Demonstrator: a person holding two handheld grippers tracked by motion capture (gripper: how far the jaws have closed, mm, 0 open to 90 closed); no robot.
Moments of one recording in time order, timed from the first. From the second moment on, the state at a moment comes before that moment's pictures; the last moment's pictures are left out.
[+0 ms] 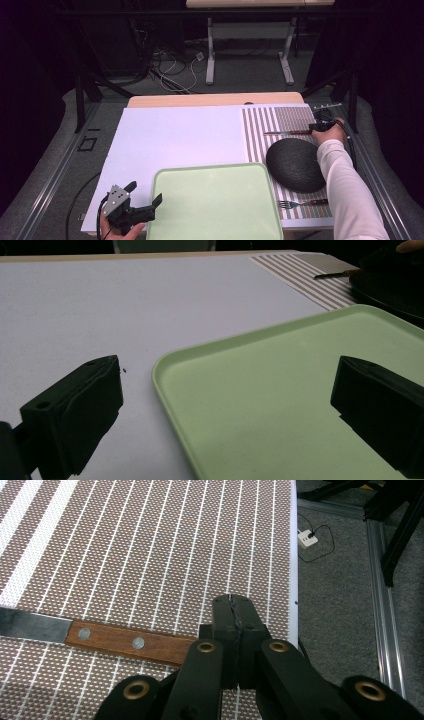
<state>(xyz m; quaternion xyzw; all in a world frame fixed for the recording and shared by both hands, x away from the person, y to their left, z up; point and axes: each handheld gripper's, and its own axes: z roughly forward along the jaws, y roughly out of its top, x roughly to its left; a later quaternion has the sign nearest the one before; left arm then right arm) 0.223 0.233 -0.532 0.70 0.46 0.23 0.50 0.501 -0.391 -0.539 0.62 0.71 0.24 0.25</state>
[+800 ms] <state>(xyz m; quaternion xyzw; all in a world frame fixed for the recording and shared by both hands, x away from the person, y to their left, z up) 0.222 0.232 -0.531 0.71 0.45 0.23 0.50 0.476 -0.398 -0.544 0.61 0.72 0.25 0.21</state>
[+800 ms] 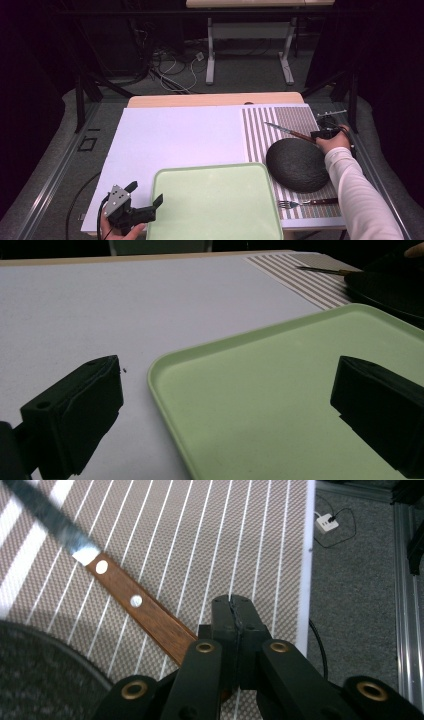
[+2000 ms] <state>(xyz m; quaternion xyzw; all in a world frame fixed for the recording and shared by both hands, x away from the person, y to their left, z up) 0.221 0.232 -0.530 0.70 0.45 0.23 0.50 0.460 -0.405 -0.532 0.60 0.73 0.26 0.20</state>
